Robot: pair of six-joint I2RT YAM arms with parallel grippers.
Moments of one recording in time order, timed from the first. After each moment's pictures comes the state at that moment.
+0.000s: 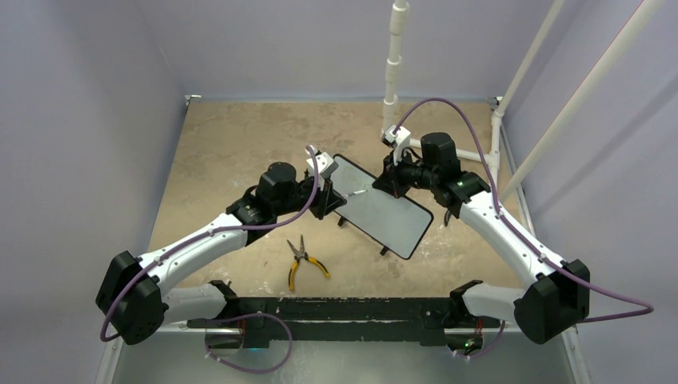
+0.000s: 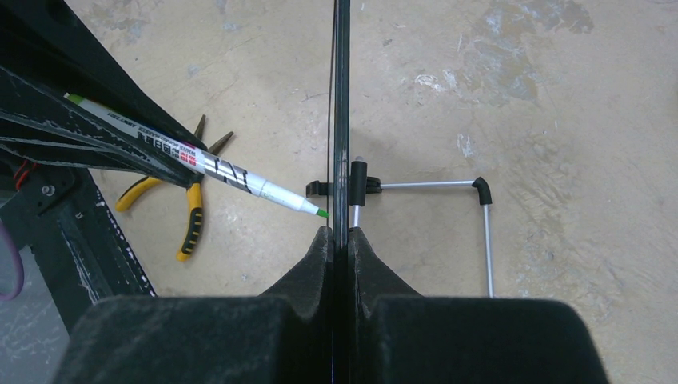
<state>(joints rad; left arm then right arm) -0.72 1.19 0.80 0.06 0.33 -0.16 0.44 1.22 1.01 -0.36 -0.49 -0.07</state>
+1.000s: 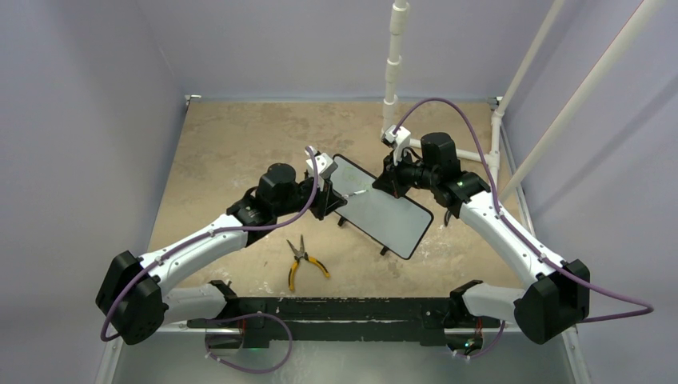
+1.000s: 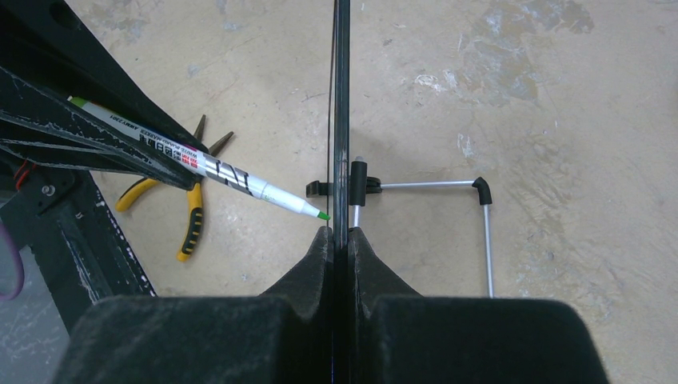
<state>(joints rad) -0.72 1.19 0.78 0.09 0.34 -0.17 0.44 1.22 1.01 -0.36 -0.49 -0.07</state>
